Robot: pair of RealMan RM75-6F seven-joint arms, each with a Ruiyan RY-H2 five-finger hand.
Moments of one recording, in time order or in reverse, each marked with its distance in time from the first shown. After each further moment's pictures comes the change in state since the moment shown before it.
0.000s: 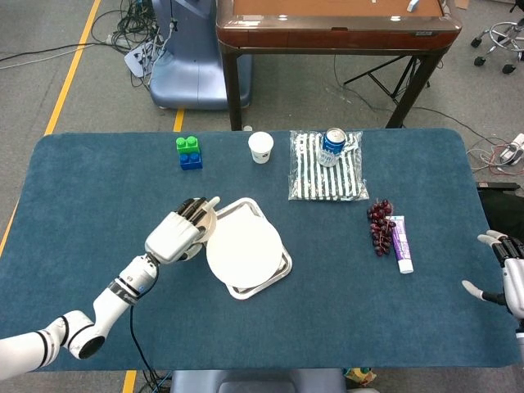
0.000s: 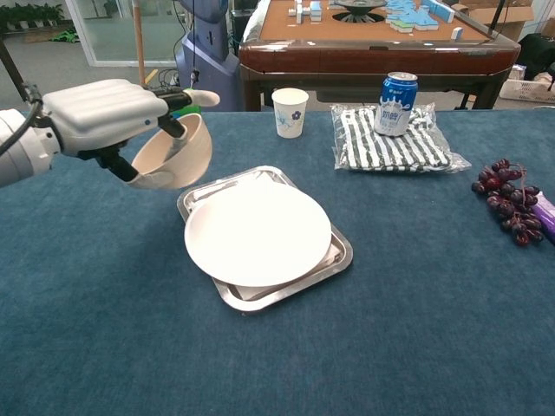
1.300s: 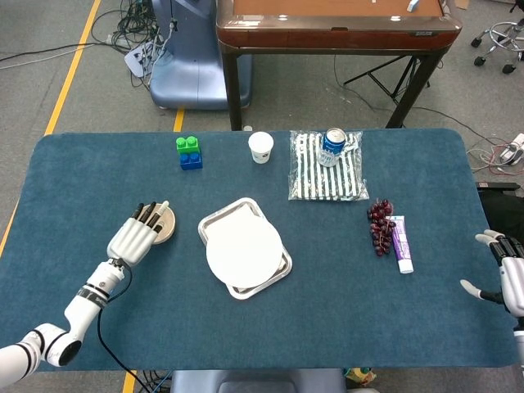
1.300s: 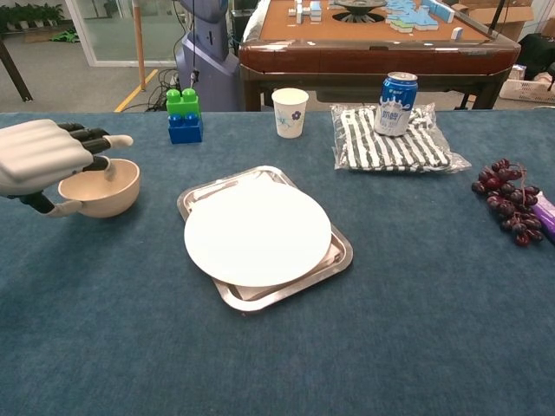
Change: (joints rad) left arm 0.110 -0.016 0.068 0.186 -0.080 -0.009 0.269; right arm 0.009 -0.001 0.000 0.002 0.007 -0.012 -0.001
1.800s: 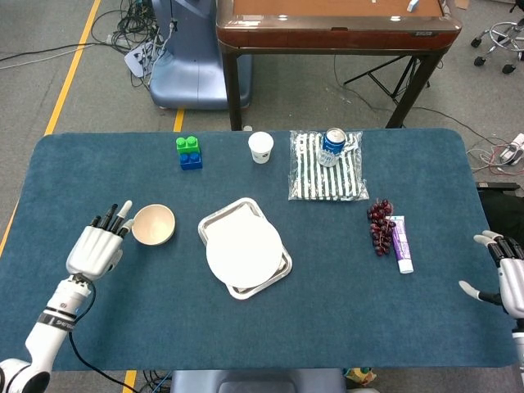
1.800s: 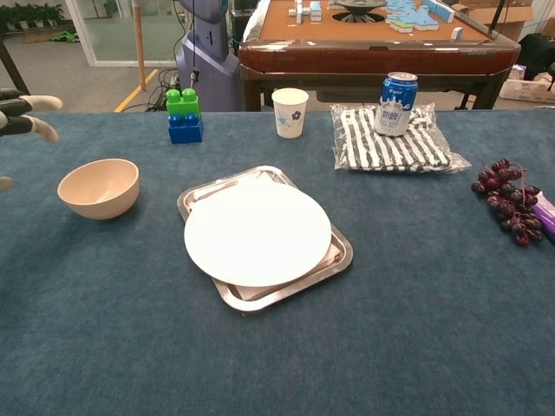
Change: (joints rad) left arm 0.154 0.233 0.002 -0.365 -0.053 0.187 0.043; right arm -0.005 -0.003 -0.006 -0.016 -0.014 0.019 -0.026
